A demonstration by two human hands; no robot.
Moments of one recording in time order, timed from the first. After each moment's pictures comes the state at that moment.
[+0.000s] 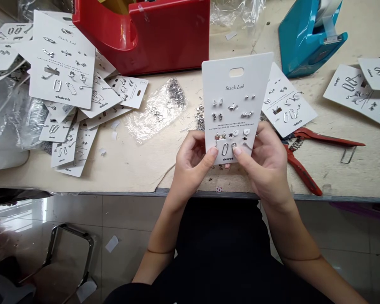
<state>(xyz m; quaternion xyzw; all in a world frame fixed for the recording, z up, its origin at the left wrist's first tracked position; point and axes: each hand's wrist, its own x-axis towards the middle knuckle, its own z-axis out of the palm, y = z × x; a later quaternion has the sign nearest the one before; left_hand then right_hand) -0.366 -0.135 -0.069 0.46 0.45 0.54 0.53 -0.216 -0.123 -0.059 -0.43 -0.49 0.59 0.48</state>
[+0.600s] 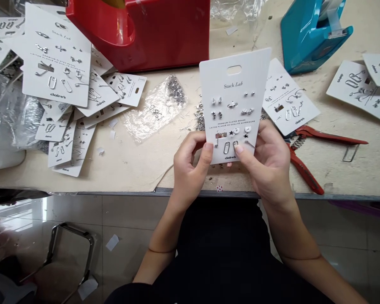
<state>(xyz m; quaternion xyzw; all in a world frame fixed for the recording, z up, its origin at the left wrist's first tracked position) -0.363 -0.135 -0.067 0.52 0.48 0.57 0.42 -0.216 -0.120 -0.063 -0.41 -0.50 0.56 0.52</state>
